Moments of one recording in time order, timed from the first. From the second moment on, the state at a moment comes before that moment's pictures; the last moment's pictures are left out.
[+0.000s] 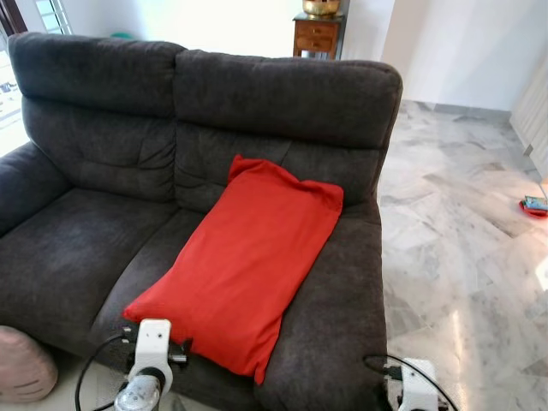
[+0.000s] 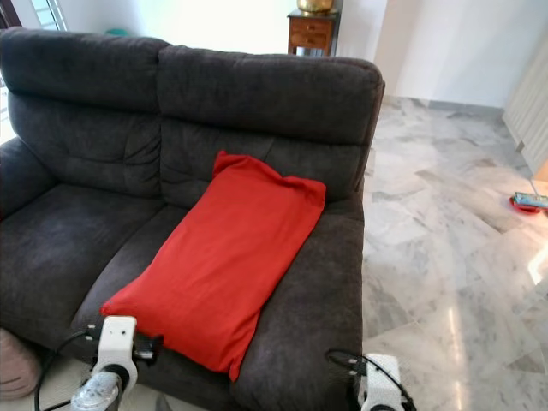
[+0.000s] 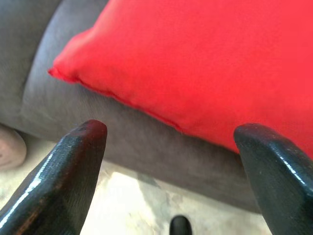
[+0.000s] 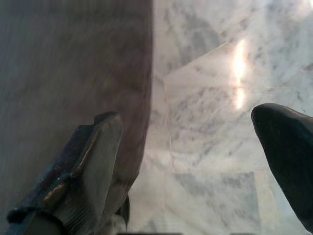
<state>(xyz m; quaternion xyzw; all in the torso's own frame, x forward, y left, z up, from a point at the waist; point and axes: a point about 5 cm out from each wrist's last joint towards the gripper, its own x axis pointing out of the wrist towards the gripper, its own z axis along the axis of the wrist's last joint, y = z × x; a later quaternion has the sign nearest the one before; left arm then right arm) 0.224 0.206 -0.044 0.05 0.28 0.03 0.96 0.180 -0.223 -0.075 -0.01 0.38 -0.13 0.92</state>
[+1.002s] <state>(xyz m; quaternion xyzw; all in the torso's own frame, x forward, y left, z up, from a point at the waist) 0.182 0.204 -0.074 0.07 0.36 0.02 0.93 0.184 -0.210 -0.077 -0.01 0.40 -0.10 0.91</state>
